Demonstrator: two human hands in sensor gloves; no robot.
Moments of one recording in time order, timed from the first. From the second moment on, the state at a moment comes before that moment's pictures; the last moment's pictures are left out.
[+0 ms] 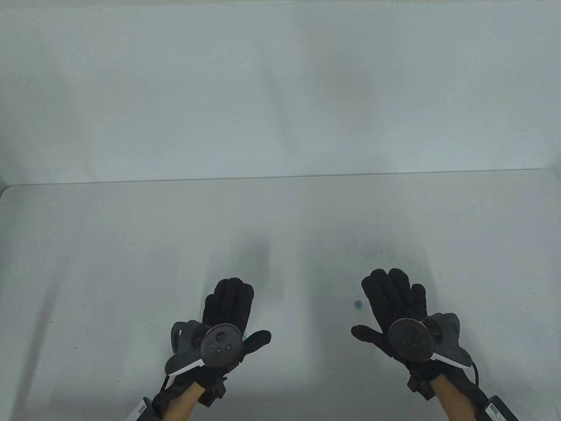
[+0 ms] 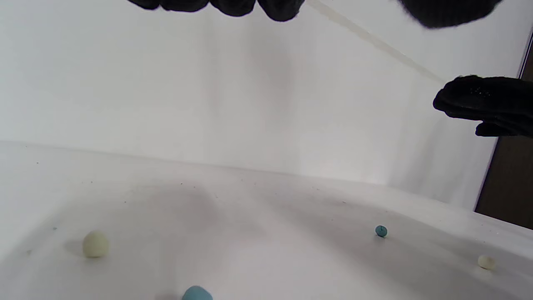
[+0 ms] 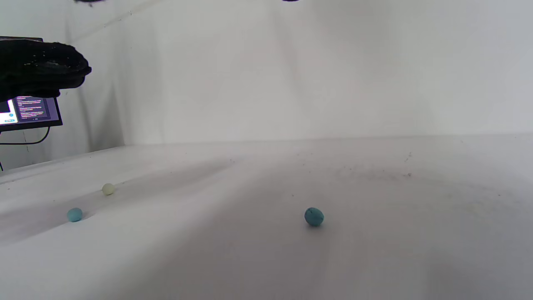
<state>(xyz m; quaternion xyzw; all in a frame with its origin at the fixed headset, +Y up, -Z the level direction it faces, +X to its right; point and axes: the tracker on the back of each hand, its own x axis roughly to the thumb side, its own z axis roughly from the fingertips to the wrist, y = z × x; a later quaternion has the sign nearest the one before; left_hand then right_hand) -0.159 -0.664 -0.302 0.04 -0.26 0.10 0.96 0.197 -0.662 -0.295 0.21 -0.07 0.97 0.09</state>
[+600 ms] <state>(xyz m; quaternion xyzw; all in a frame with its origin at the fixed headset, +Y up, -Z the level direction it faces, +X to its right) -0.163 -0.667 -0.304 0.04 -0.25 0.12 0.96 0.202 -0.663 -0.297 0.20 -0.07 0.97 0.11</state>
